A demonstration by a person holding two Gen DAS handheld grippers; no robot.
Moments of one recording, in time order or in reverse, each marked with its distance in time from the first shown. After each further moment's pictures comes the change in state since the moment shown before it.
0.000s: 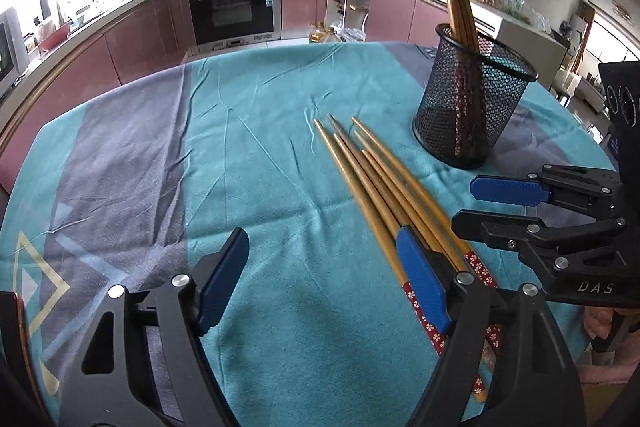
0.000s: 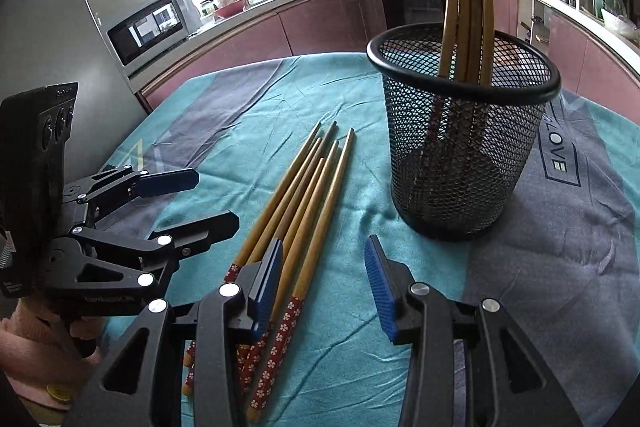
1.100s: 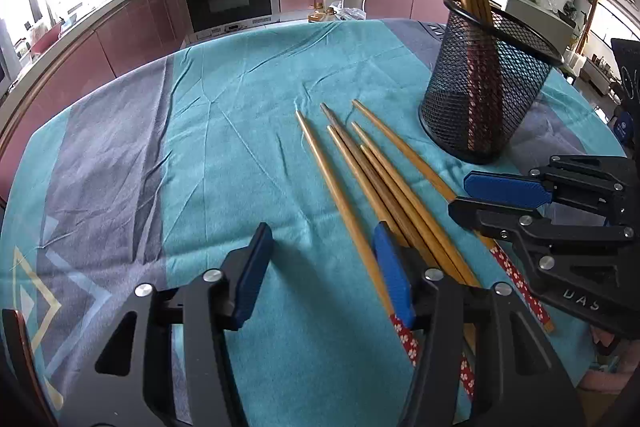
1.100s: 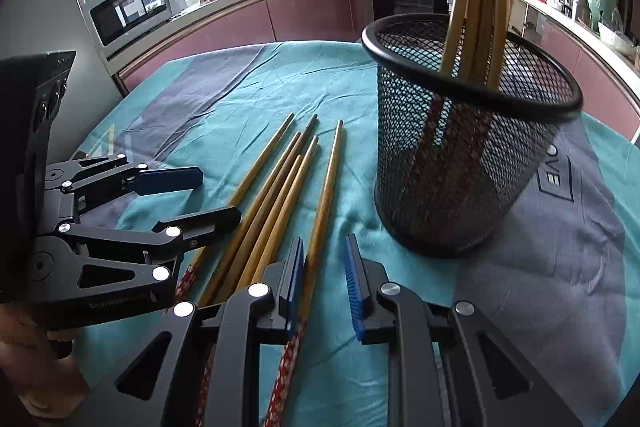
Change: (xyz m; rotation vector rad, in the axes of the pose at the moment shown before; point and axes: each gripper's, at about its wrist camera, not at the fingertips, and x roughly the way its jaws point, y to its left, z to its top) left arm 0.030 -0.009 0.012 0.025 0.074 0.016; right arm 0.024 0.004 0.011 -0.045 0.040 -0.103
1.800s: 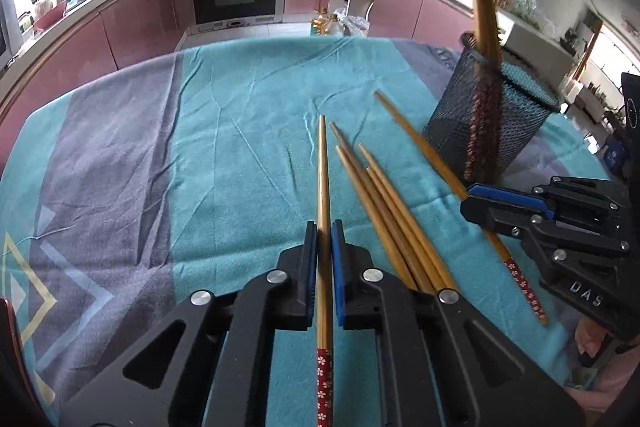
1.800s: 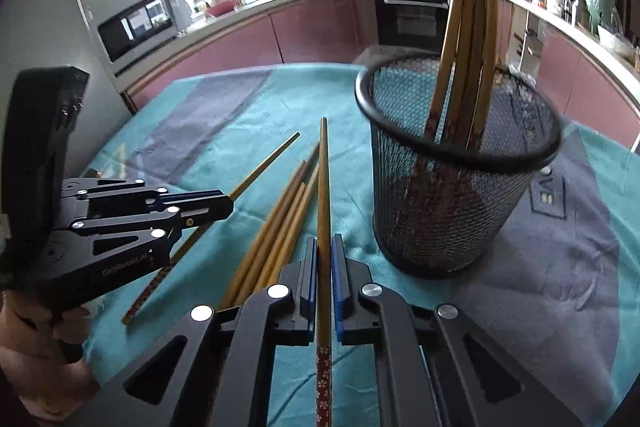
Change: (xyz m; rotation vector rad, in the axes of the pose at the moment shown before) left arm -0.017 0.013 0.009 -0.086 -0.031 -0.063; right arm -0.025 -0.003 0.008 0.008 -0.066 0.045
